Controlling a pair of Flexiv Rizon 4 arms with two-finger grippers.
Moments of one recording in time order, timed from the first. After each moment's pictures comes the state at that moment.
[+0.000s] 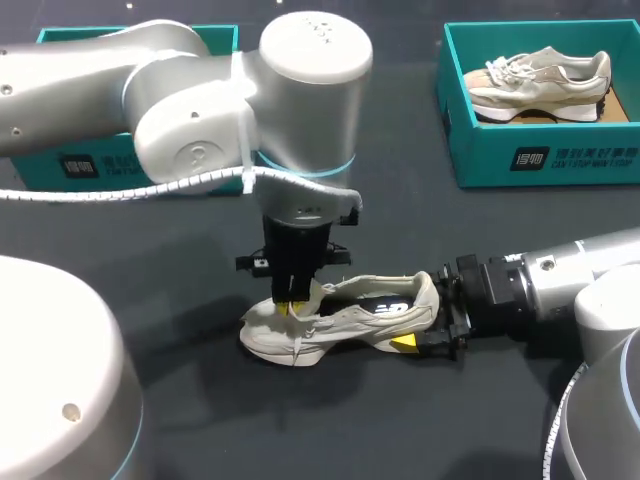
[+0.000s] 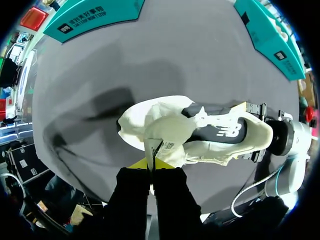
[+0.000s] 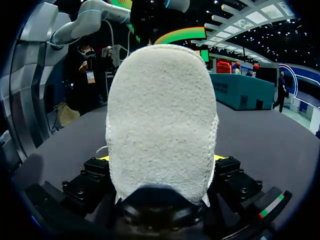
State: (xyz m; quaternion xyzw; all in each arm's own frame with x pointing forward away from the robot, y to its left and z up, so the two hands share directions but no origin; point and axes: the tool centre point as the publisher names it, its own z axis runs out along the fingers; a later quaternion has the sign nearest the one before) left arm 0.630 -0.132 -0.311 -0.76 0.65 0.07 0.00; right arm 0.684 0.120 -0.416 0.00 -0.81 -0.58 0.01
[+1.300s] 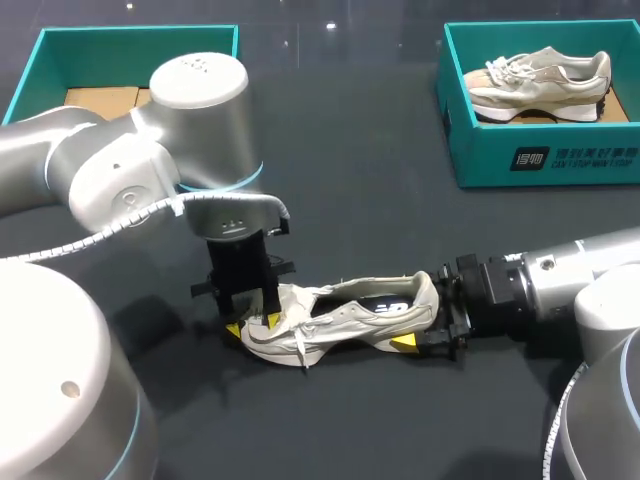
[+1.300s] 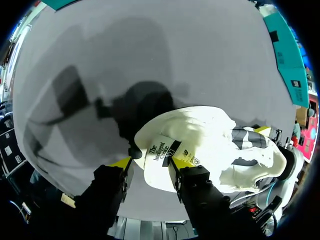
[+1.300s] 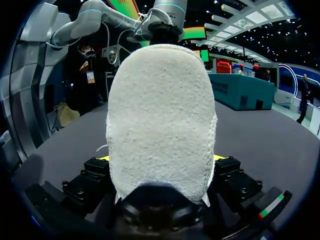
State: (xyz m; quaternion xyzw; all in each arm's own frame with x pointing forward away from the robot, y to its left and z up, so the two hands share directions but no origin) left arm 0.642 -0.083 -0.375 -0.79 0.60 0.06 -0.09; right arm 0.684 0.120 -0.416 0.00 -0.81 -0.58 0.01
